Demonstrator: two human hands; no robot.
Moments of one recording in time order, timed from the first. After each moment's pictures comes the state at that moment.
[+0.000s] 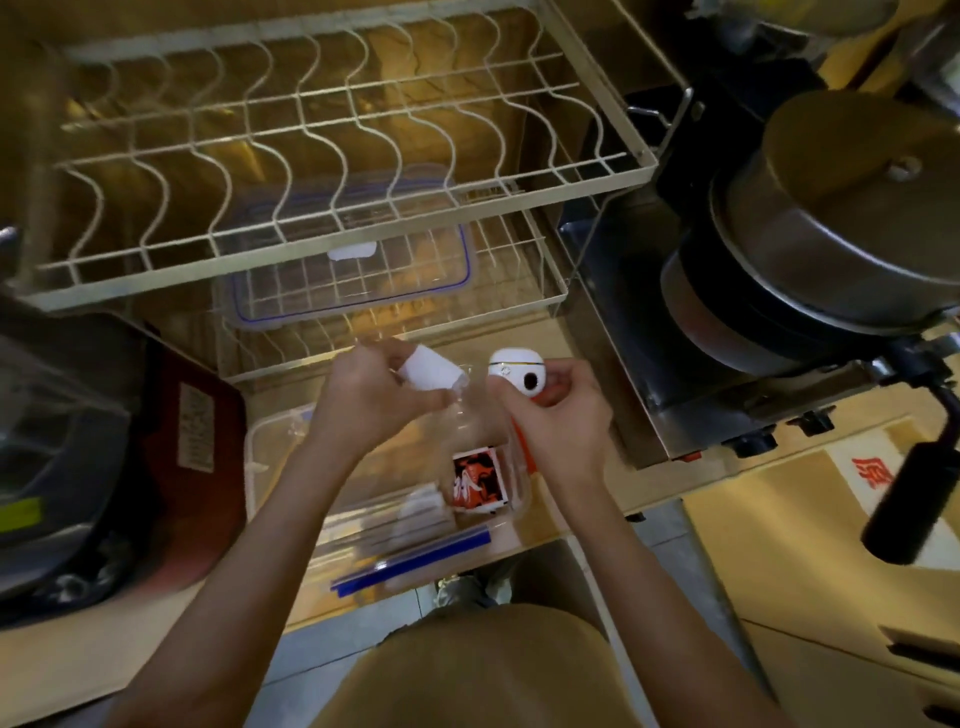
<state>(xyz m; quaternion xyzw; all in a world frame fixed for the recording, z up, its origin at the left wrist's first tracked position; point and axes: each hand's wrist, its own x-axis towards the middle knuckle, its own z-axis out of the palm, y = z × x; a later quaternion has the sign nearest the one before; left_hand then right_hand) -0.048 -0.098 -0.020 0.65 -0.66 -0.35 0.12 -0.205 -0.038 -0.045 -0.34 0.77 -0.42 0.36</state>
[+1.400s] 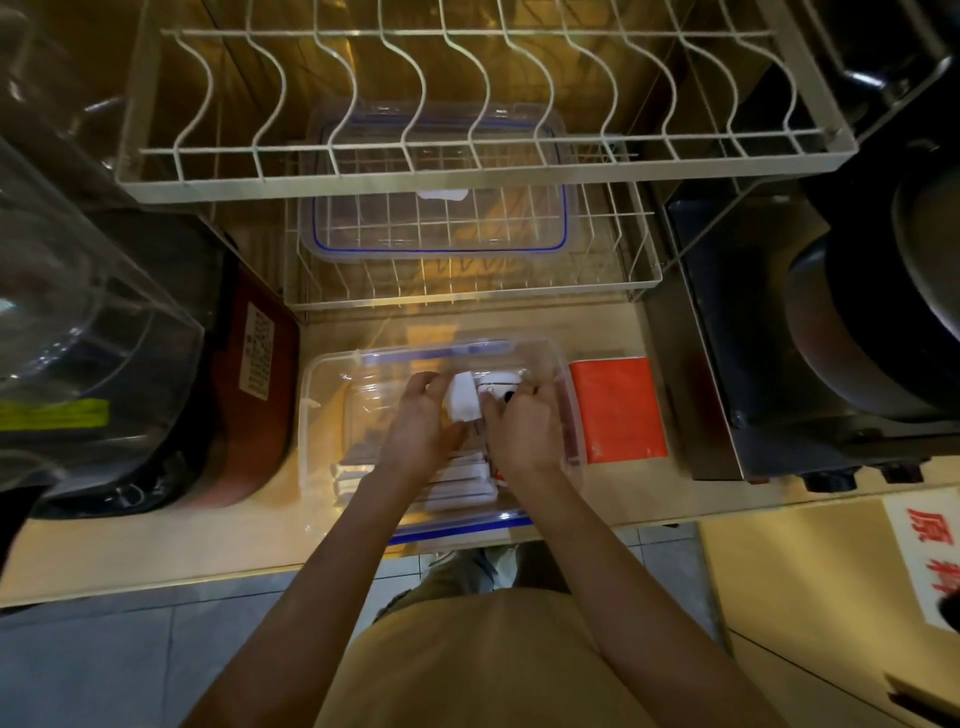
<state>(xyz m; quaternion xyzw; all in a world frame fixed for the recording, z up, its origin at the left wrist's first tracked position) -0.018 -0.060 -0.131 0.67 -0.63 -0.37 0.10 -0.132 -0.057 -0.125 -0.54 0.78 -0.06 0.32</state>
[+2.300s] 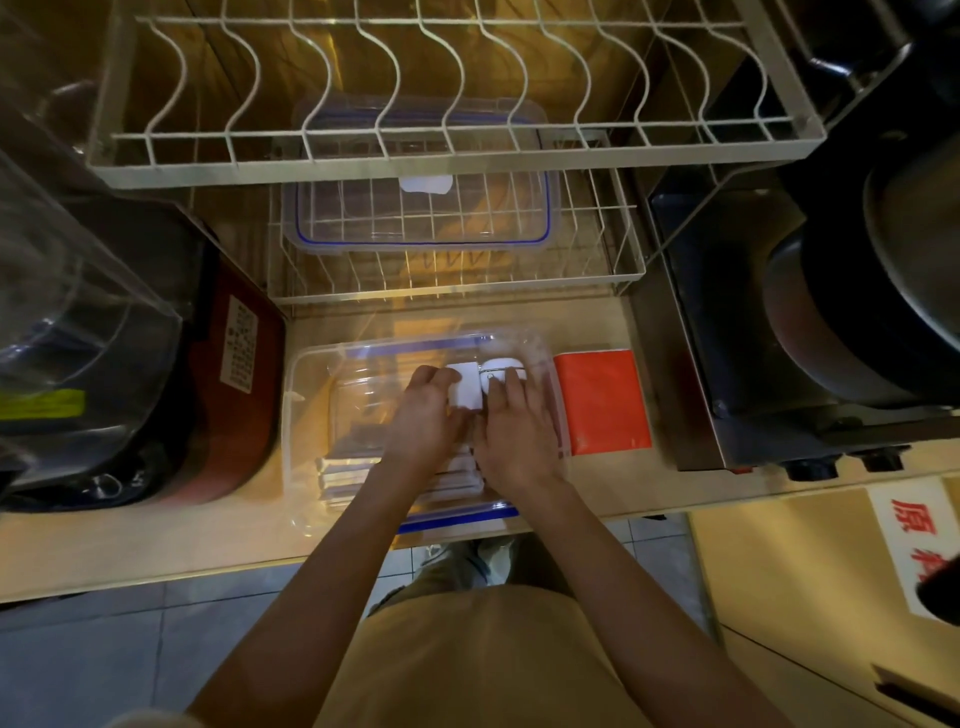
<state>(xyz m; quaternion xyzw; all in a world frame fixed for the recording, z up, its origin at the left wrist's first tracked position) -0.037 -0.062 -0.136 0.67 -0.64 -0.36 0.11 -0.147 -0.040 -0.124 -0.69 0.68 0.02 0.24</state>
